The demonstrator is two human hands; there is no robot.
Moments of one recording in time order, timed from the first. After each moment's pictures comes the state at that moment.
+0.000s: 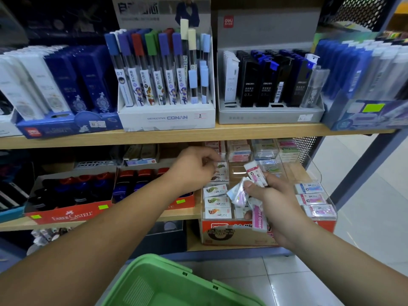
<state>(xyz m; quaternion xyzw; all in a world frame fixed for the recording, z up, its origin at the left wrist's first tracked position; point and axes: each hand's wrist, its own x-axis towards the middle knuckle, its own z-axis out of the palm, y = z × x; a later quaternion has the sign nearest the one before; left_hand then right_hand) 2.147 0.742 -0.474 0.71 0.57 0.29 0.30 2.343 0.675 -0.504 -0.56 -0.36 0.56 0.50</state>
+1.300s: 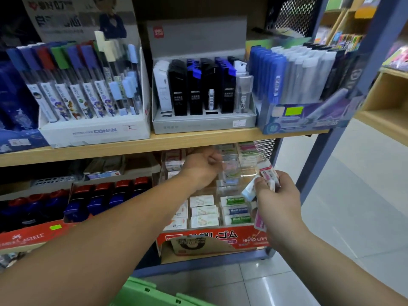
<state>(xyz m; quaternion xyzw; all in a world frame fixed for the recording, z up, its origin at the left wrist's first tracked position) 2.275 0.793 -0.500 0.67 0.59 0.32 0.33 2.425 0.675 -0.503 -0.62 -0.33 0.39 0.59</state>
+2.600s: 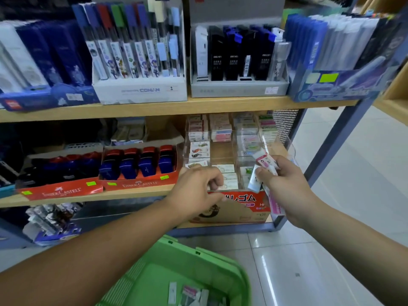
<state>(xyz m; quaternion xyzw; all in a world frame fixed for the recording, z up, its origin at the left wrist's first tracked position) 2.191 0.663 -0.529 0.81 0.51 0.24 0.18 2.414 0.650 -0.511 -0.61 -0.44 0.47 0.45</state>
